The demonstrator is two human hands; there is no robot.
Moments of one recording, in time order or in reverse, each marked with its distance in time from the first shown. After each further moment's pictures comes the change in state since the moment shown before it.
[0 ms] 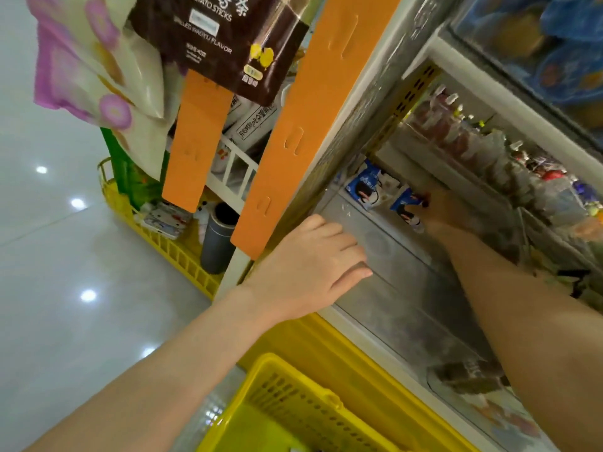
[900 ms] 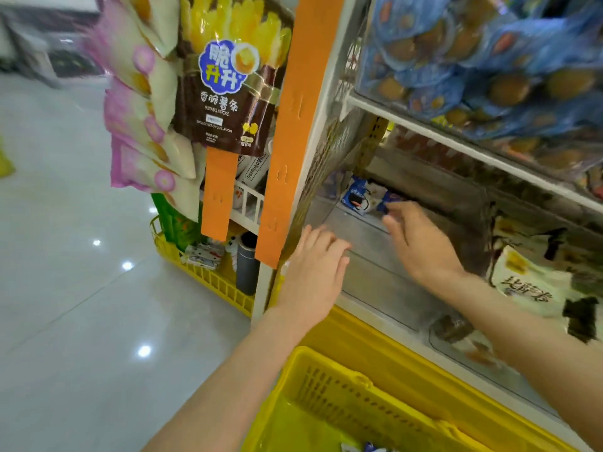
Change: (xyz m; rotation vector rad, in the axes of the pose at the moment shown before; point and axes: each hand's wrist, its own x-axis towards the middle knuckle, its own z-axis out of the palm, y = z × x) left_hand -0.016 0.044 -0.003 -0.050 0.070 -0.335; right_hand -0.171 -0.041 -0.051 0.229 0.145 -0.373
